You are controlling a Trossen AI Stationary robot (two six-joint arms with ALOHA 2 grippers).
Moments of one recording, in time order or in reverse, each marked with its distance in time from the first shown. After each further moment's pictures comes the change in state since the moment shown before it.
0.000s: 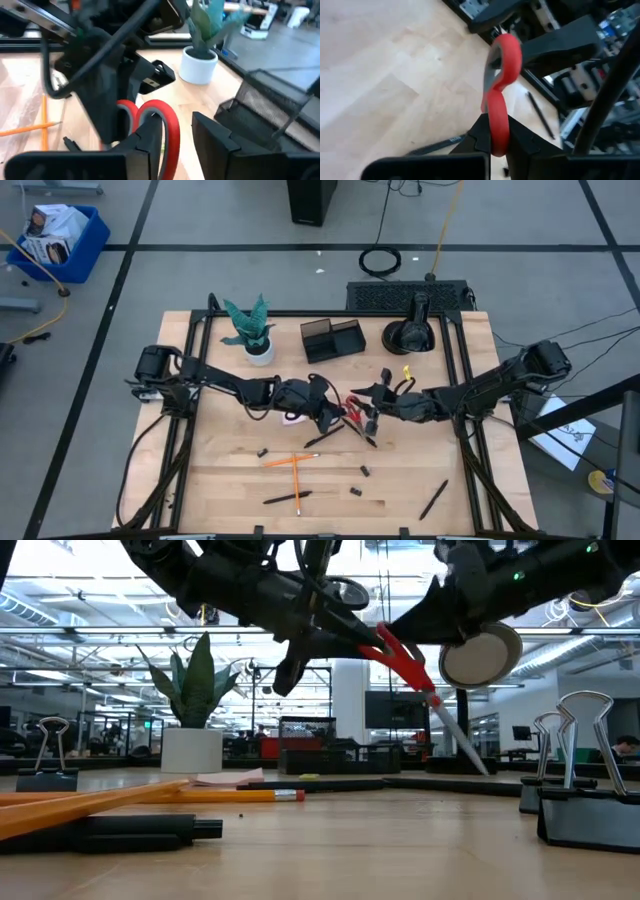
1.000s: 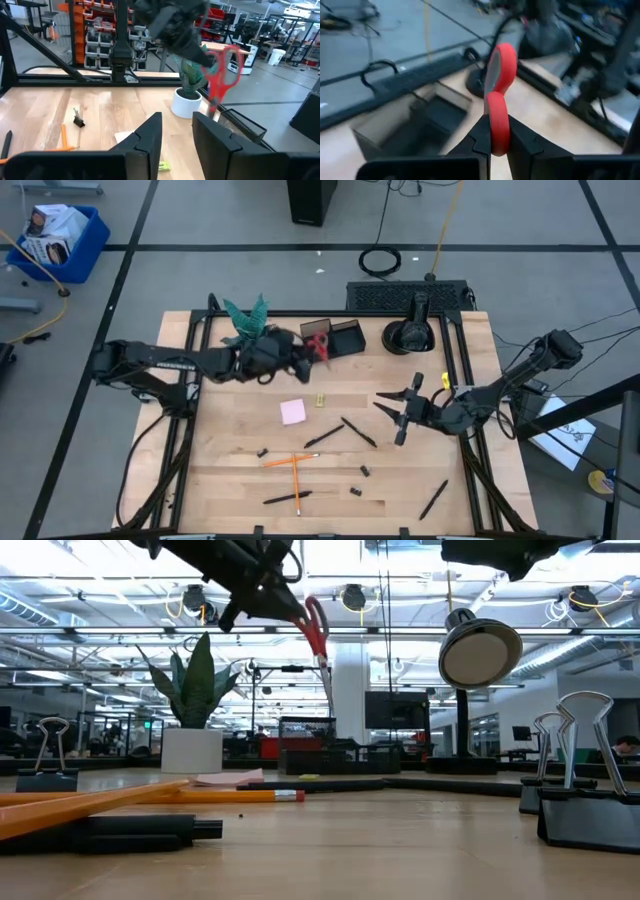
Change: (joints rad) left arm 0.188 -0.392 -0.005 -0.368 -0.391 0.270; right arm 0.291 -0.295 -0.003 -0.153 0.323 -0.079
